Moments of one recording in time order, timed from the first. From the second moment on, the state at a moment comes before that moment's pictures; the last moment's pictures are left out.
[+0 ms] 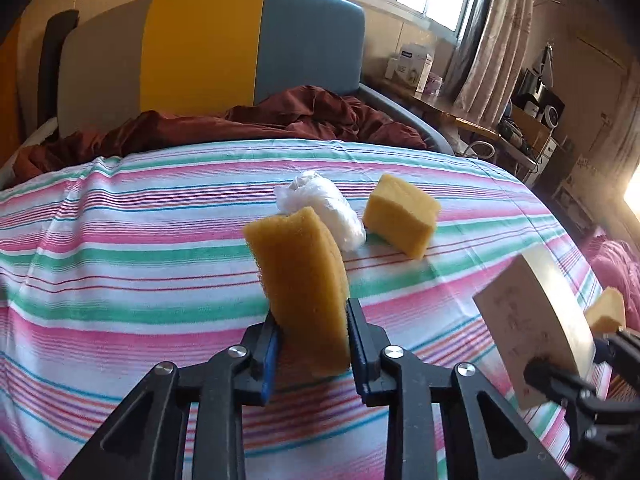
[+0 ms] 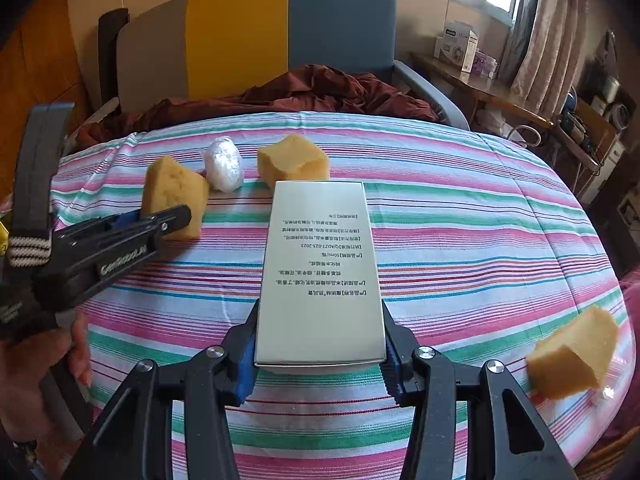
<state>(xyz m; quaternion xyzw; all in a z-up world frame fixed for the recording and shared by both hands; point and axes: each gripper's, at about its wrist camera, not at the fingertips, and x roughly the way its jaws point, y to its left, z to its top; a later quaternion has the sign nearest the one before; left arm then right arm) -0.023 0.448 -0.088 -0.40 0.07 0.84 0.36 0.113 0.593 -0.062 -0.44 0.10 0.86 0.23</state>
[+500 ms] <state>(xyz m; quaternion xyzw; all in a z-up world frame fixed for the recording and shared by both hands) 0.020 0.358 -0.071 -0.37 0.03 0.85 0.37 0.111 0.564 -0.058 -0.43 0.05 0.87 0.22</state>
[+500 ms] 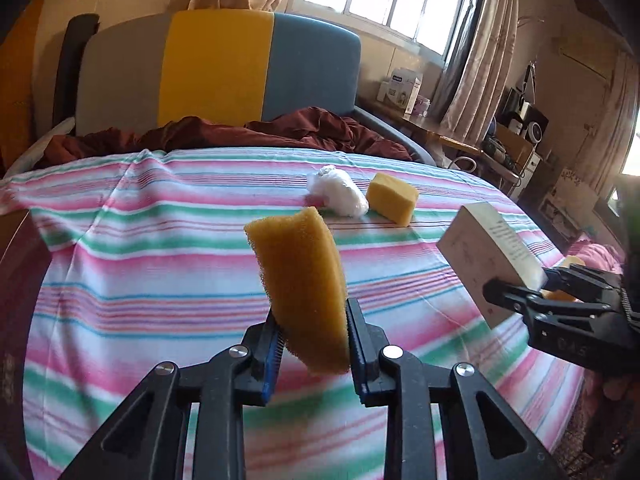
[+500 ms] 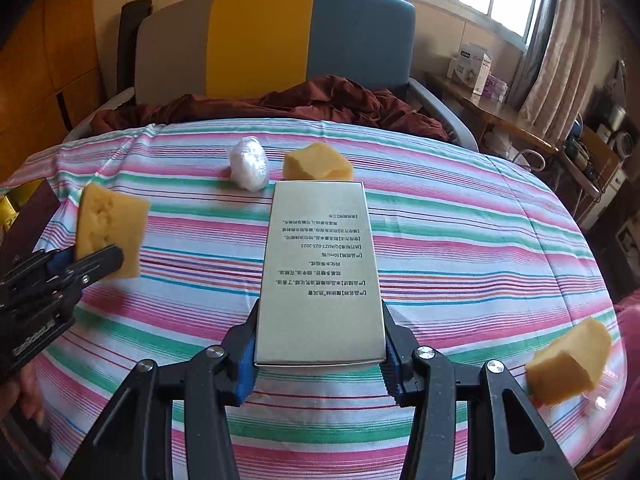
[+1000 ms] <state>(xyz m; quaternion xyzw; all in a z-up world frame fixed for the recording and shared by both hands) 0.040 0.264 -0.037 -0.37 -0.03 0.85 0.38 0.106 0.517 -0.065 -0.42 -0.03 0.89 0.19</state>
